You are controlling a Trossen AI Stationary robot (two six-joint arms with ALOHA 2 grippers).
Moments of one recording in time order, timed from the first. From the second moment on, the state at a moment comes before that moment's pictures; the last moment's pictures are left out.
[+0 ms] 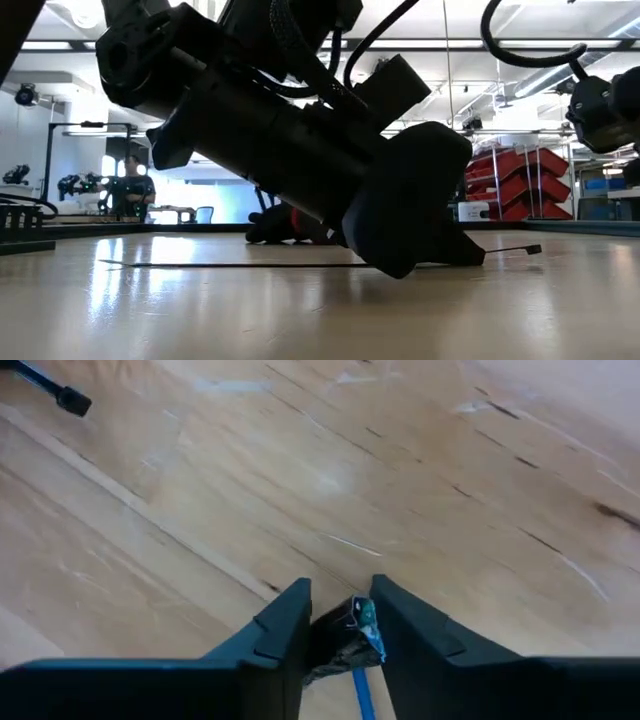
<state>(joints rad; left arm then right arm) -0.39 2.26 1.22 0.53 -0.45 -0.20 0.66 1.51 0.65 -0.50 0.08 1.67</state>
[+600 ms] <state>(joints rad) -0.32 2.23 1.22 0.50 -0.68 -0.39 0.60 1.35 0.78 -0.39 0.53 0.91</state>
